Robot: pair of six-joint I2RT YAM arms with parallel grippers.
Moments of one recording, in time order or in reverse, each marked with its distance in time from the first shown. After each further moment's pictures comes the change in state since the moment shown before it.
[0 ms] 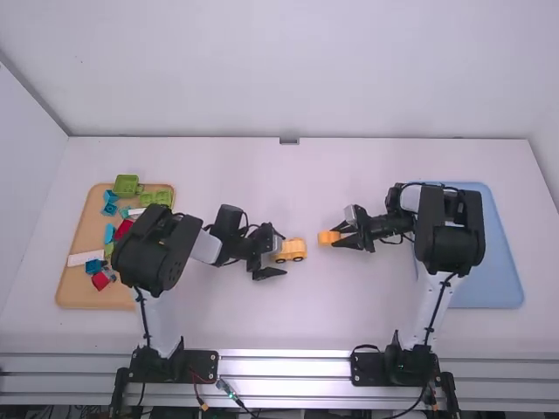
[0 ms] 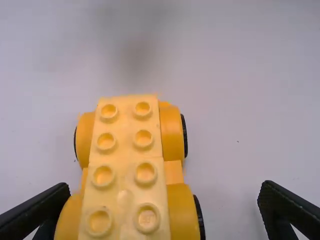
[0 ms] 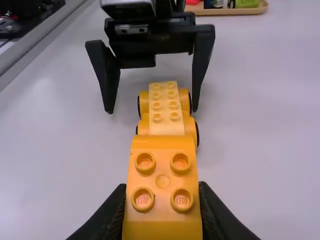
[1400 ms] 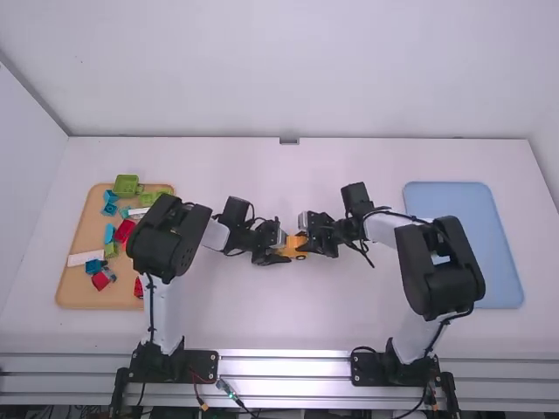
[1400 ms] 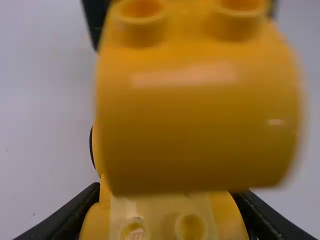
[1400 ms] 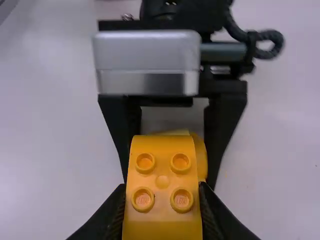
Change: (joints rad) left arm 0.000 0.123 0.179 -0.134 0.071 0.138; right arm 0.346 -0.323 -0.337 0.844 0.180 0.895
